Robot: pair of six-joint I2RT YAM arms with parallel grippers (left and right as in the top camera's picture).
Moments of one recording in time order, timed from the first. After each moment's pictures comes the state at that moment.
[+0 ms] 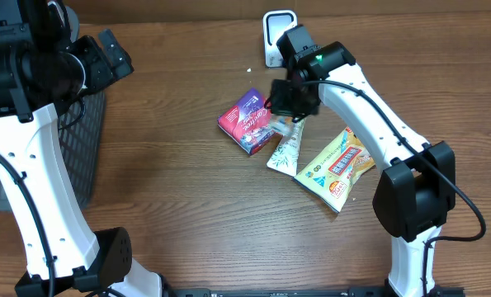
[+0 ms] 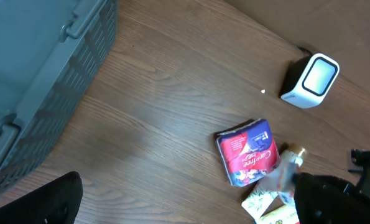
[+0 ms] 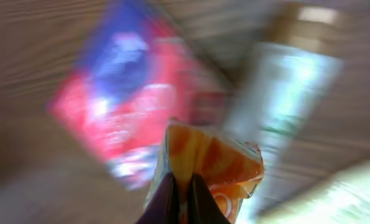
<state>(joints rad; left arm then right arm) 0.14 1.77 2.47 -1.69 0.07 -0.41 0.46 2.11 1.92 -1.09 -0.23 0.50</state>
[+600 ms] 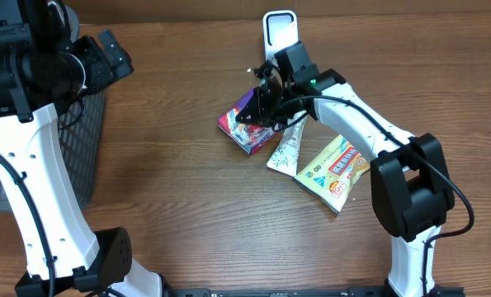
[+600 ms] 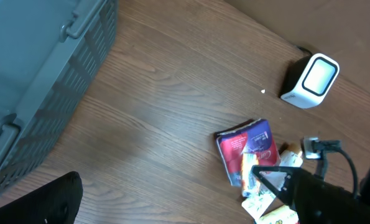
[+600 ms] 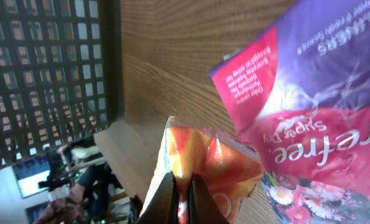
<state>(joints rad) 0.14 1.77 2.47 -1.69 0.07 -0.41 0.46 2.11 1.63 -0.58 -0.79 0.57</state>
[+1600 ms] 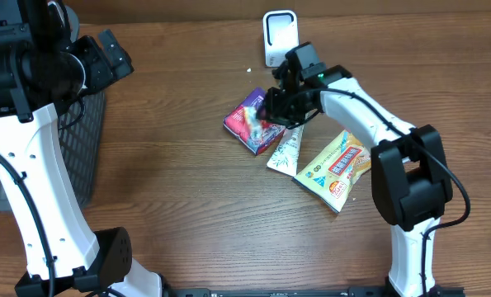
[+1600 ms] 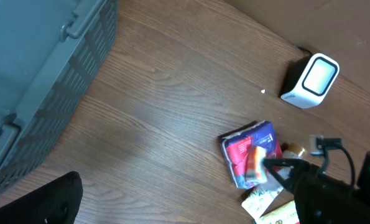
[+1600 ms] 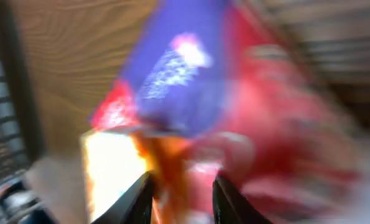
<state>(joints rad) 0.14 1.77 2.47 -1.69 0.07 -0.41 0.39 2.17 1.69 -0.73 -0.54 0.48</state>
